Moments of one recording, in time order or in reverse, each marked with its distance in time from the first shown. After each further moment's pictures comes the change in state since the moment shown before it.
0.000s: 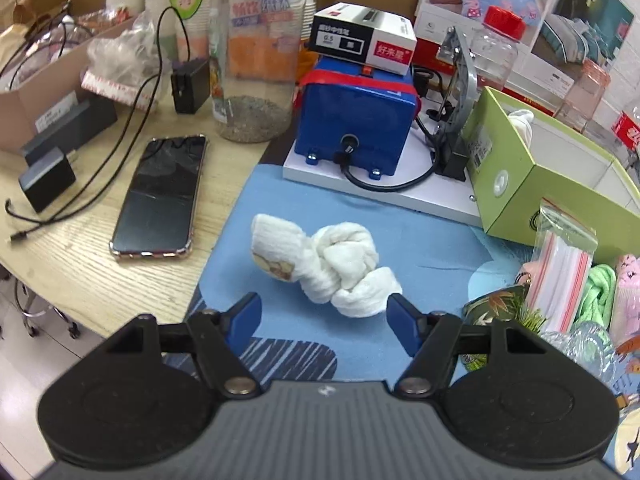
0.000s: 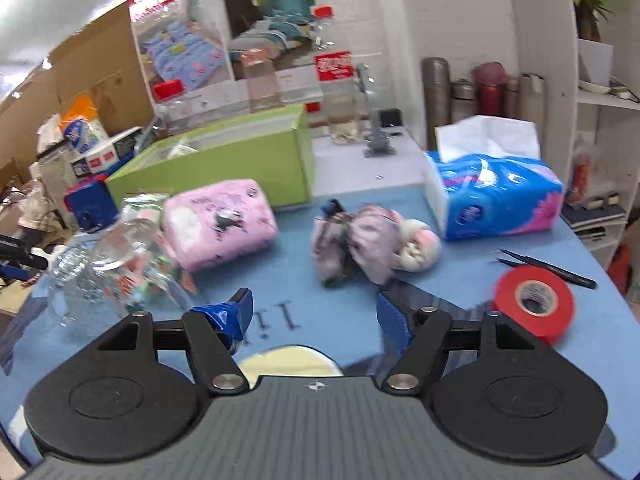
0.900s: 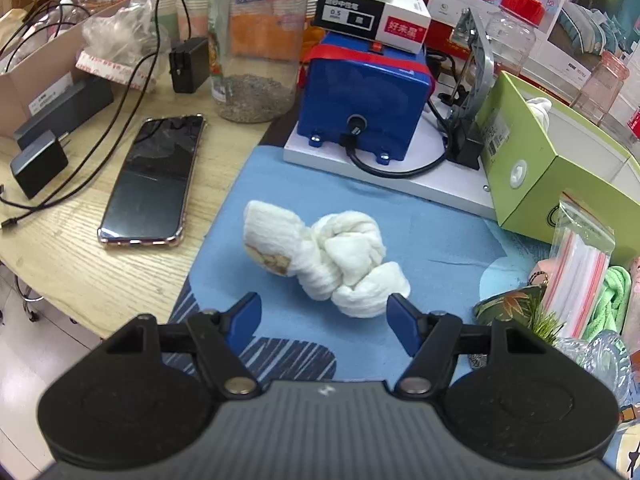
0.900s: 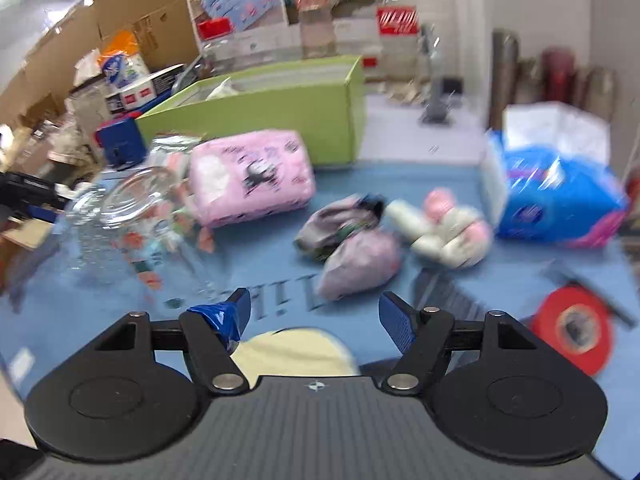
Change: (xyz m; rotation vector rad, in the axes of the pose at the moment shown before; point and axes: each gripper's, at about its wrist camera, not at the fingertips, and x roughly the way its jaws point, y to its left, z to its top) left arm 0.019 -0.006 0.003 -0.007 0.049 0.023; right arm 0.020 0.008 0.007 -0.191 0.120 0.088
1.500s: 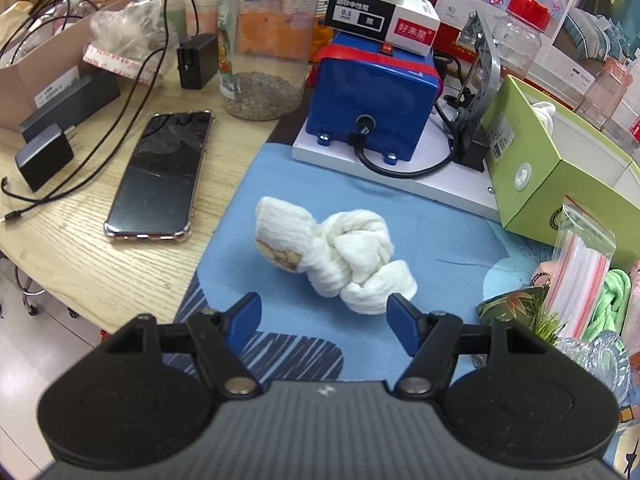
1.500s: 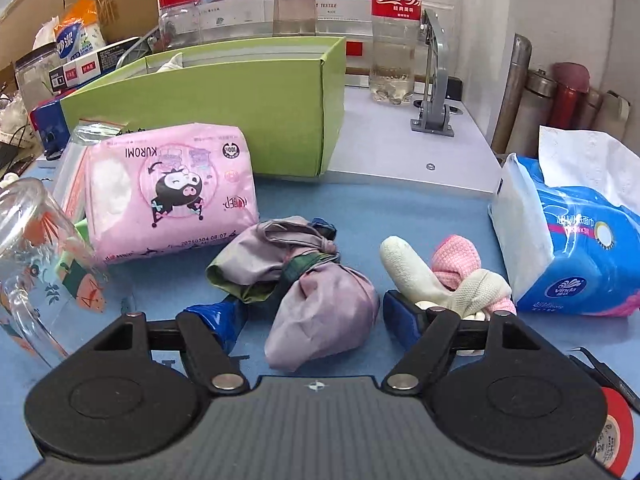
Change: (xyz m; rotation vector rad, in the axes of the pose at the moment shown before) left arm -0.001 0.005 -0.002 -0.019 0.005 -0.001; right arm 0.088 -0.012 0.030 -0.037 0.048 -0.058
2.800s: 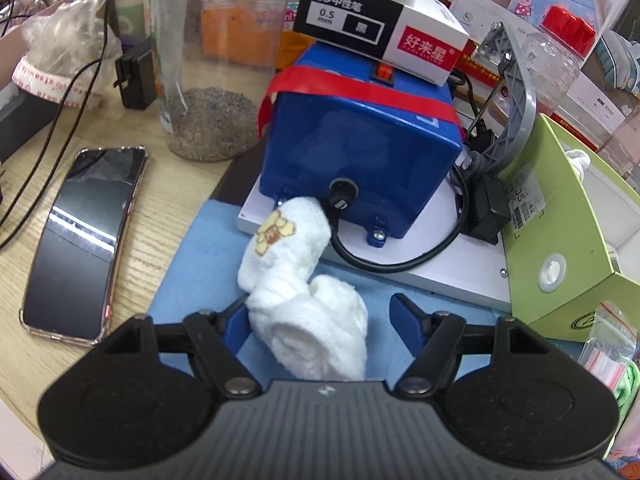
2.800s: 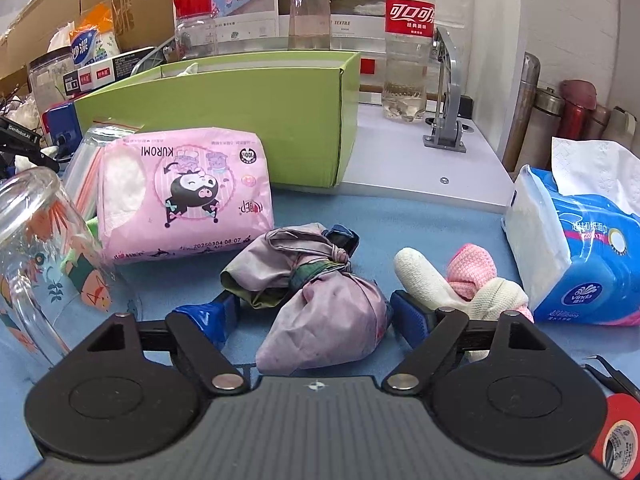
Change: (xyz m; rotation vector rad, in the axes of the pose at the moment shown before) left arm 0.069 -0.016 0.068 -0.046 0.007 -0.048; right arm 0.006 0.003 -0.006 -0.018 -0.070 0.018
